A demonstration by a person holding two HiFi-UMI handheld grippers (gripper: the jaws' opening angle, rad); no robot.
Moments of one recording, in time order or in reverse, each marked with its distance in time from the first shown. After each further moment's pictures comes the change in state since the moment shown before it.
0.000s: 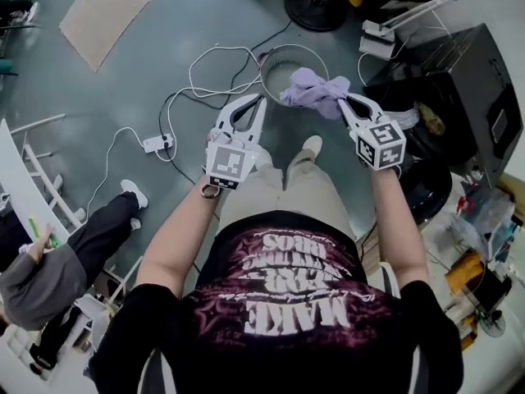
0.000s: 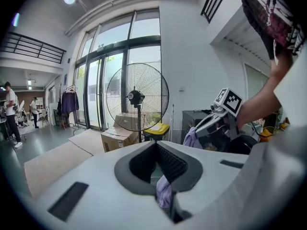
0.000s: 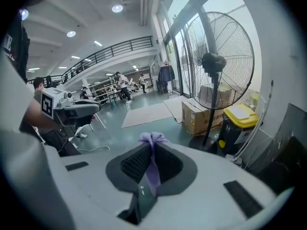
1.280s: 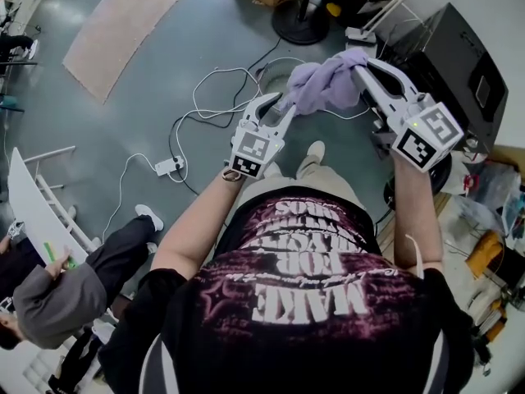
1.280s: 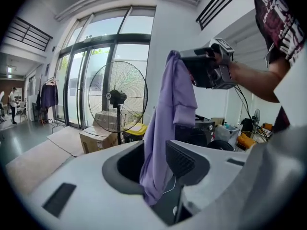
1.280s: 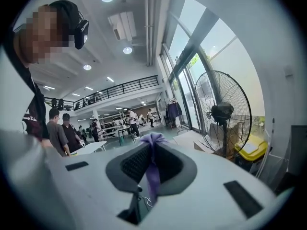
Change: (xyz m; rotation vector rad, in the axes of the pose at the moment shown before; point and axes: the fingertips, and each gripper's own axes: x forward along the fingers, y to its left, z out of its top) left arm -0.007 -0.065 0.033 -0.011 0.029 -0.230; right arm -0.167 0.088 0.215 0.033 -0.443 0.094
